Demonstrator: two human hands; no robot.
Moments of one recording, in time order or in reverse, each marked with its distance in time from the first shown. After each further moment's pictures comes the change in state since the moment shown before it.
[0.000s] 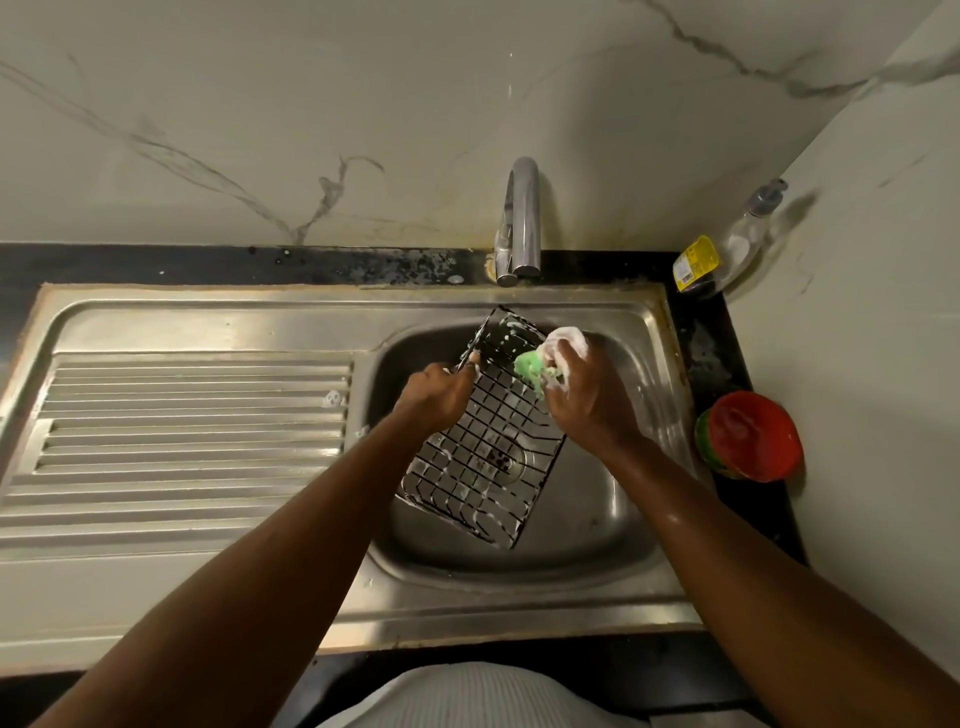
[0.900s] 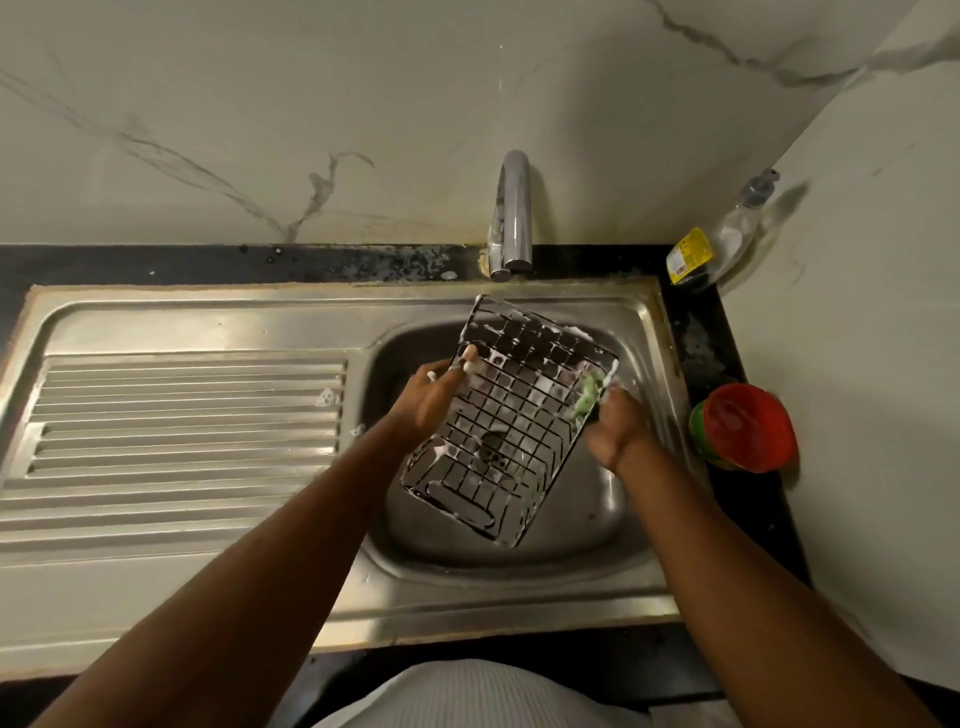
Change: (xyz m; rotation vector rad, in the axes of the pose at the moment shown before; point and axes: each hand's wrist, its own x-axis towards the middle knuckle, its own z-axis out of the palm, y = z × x) left_hand -0.021 -0.002 0.002 -0.578 -0.024 0.112; right_hand -0.022 0.038 0.024 1.315 0.013 1.282
